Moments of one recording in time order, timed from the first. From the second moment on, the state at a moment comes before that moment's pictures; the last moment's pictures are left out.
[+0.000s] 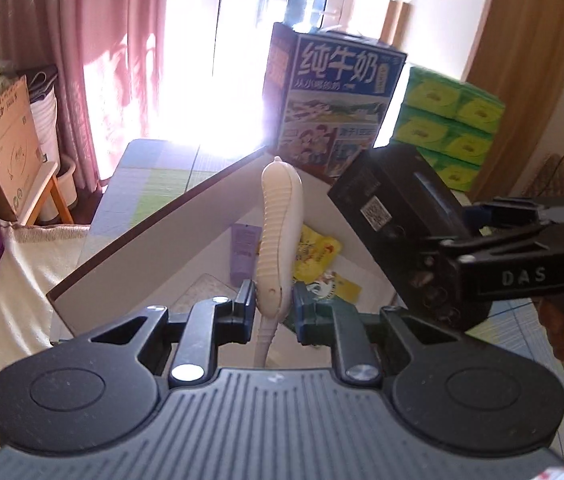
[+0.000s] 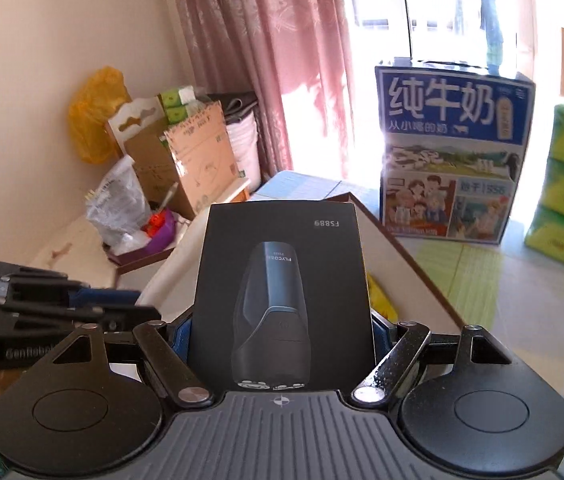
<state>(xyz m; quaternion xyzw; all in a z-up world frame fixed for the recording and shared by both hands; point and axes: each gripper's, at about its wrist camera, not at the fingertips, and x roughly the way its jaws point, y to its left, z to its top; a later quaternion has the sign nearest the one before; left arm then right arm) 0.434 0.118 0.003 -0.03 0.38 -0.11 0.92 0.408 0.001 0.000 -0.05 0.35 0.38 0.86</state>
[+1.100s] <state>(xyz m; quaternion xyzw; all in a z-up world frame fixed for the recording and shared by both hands) 0.566 0.108 -0.097 -0.06 0.48 -0.10 0.87 0.525 0.050 -0.105 -0.14 0.45 0.30 0.83</state>
